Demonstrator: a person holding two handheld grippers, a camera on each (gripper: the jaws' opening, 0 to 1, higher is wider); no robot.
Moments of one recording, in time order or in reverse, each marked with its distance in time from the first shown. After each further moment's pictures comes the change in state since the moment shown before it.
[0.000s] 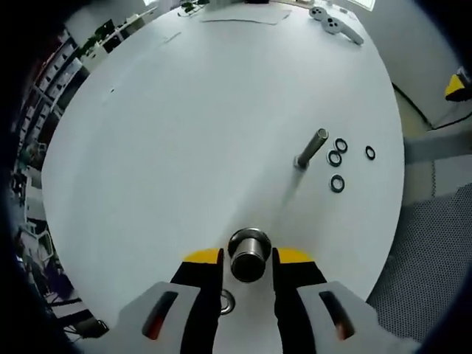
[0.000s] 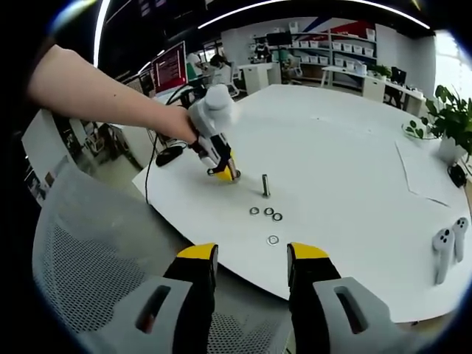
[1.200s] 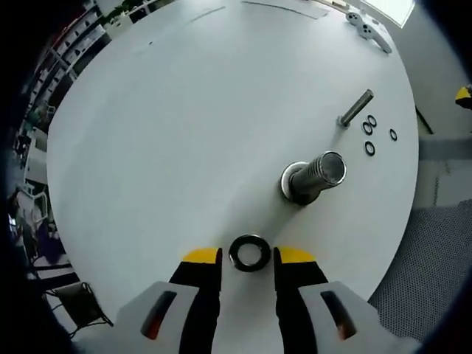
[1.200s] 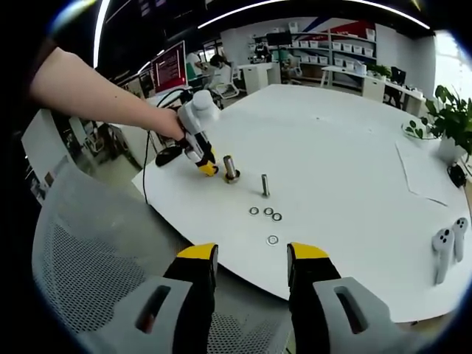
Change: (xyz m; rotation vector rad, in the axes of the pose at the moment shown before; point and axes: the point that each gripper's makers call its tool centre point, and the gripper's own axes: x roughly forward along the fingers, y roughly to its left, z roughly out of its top) left arm -0.012 0.023 -0.057 -0.138 0.062 0.022; right arm 0.000 -0.001 0.000 0.003 0.000 -0.004
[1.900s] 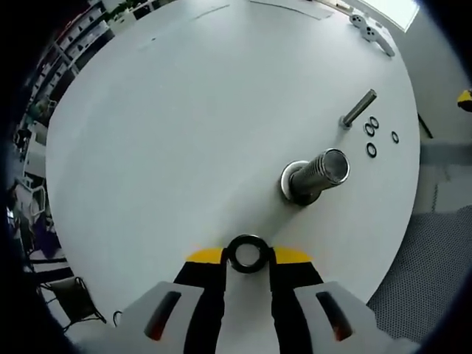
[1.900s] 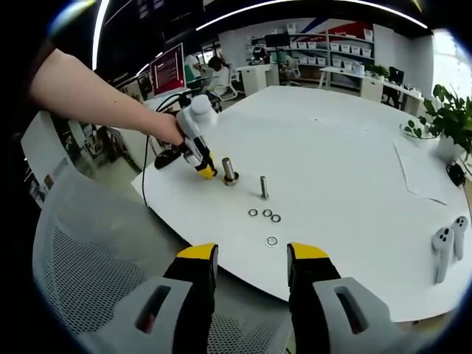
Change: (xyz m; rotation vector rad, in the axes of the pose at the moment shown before) left arm 0.004 0.000 -0.002 -0.049 -0.016 -0.008; right arm 0.000 -0.001 0.002 0.007 -0.011 -0.005
